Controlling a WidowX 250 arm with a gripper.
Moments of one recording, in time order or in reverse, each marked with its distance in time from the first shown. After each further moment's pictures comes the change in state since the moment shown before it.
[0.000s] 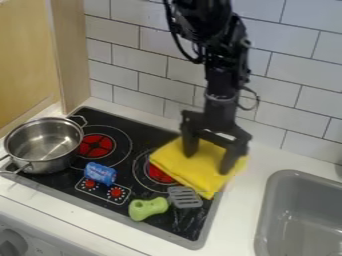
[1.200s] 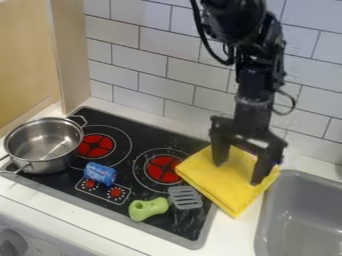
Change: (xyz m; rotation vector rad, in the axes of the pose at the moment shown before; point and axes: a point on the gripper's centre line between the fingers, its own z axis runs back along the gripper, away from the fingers) arm 0.004 -0.021 0.017 -0.031 -0.021 -0.045
